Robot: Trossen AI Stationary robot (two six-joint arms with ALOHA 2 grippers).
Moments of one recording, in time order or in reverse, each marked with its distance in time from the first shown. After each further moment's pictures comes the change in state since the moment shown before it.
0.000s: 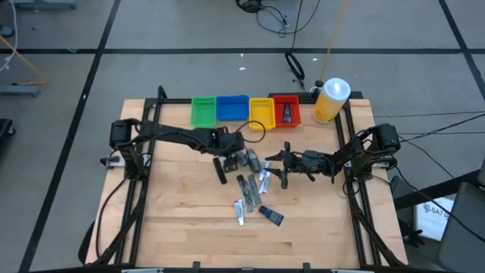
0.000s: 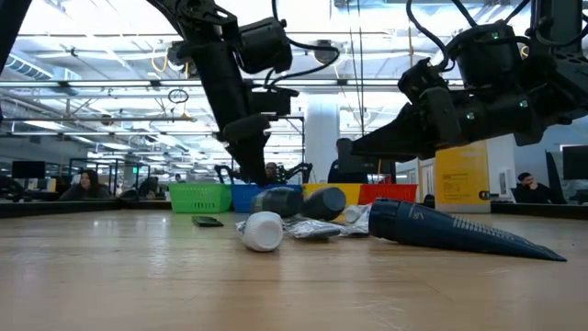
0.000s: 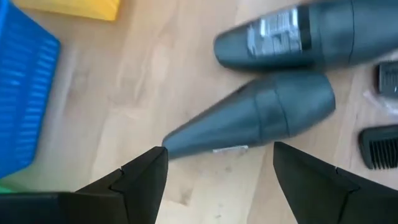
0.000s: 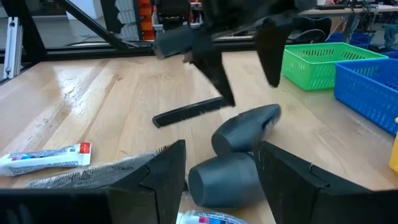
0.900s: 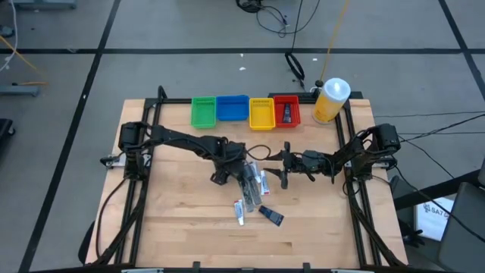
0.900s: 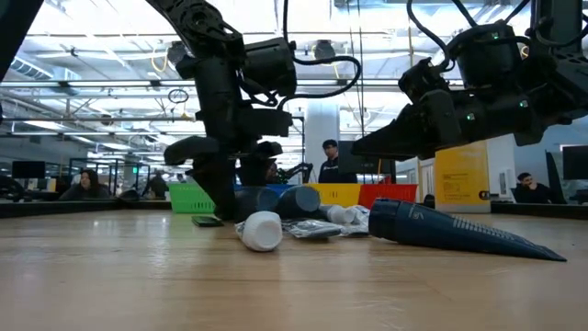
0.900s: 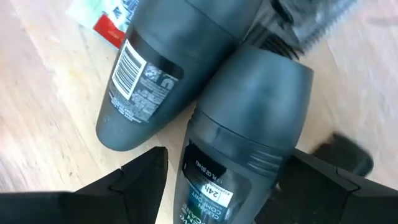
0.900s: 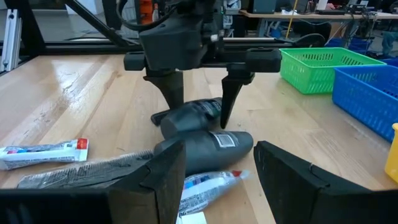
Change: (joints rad) left arm -0.053 0.099 0.001 -0.039 0.221 0.587; right arm 0.000 0.000 0.000 0.001 0.000 -0.040
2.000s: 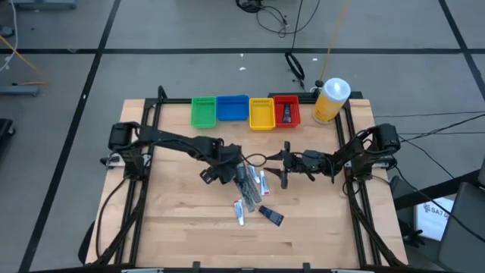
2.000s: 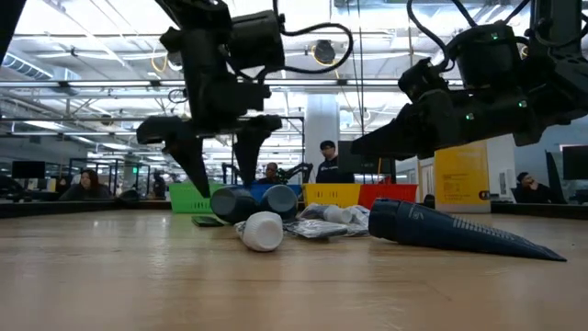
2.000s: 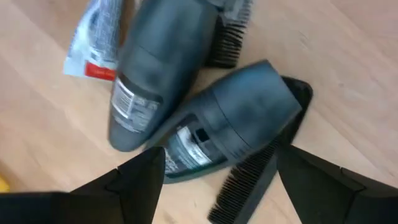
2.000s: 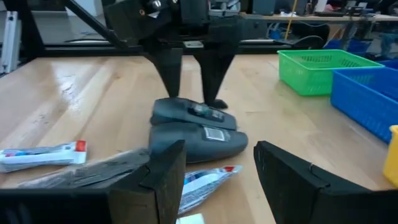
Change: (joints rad) left arm -0.054 -0.086 0.001 -0.125 -0.058 0.341; right arm -0.005 0.000 0.000 0.007 -0.001 -0.002
